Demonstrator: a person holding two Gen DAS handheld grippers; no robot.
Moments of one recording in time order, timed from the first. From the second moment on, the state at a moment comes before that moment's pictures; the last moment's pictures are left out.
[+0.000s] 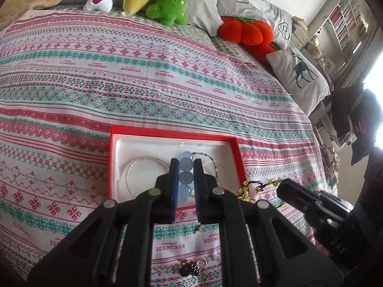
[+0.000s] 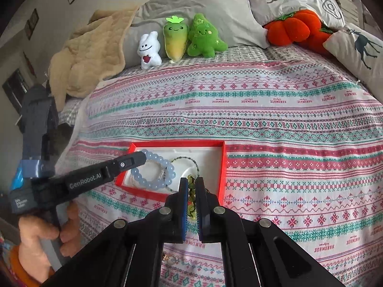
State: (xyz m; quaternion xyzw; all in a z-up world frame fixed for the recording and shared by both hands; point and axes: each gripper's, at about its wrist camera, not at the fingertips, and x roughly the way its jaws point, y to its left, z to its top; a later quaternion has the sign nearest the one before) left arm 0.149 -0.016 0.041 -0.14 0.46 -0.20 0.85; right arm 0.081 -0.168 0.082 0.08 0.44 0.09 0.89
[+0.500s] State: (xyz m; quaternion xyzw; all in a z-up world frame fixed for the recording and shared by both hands) left arm 0.149 -0.001 0.036 -0.08 0.47 -0.15 0.86; right arm 0.121 -0.124 0.075 0.11 0.44 0.15 0.88
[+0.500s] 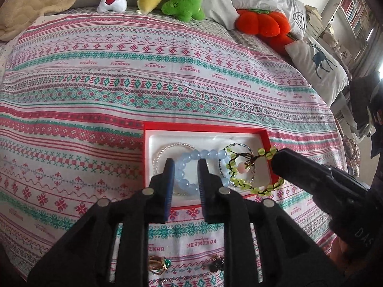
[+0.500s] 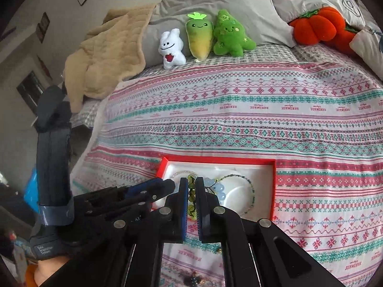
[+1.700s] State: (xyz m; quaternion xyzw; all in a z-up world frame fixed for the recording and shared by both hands) left arm 0.106 0.006 0.025 -0.02 0.52 -0.12 0.85; right arm 0.092 -0.160 0.047 0.05 0.51 0.10 0.85
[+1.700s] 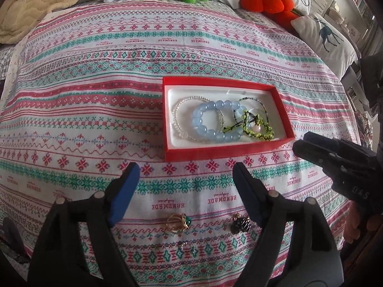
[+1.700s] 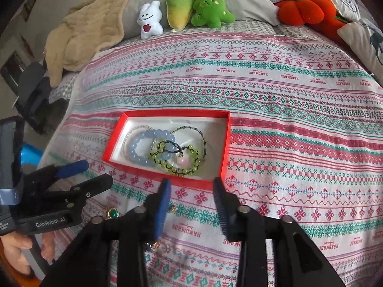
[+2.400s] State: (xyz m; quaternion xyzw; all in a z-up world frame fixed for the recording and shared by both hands) left arm 0.061 0.026 -0.009 0.05 0.54 -0.13 0.83; right arm 0.038 -0.175 0.023 0.02 0.54 0.07 0.84
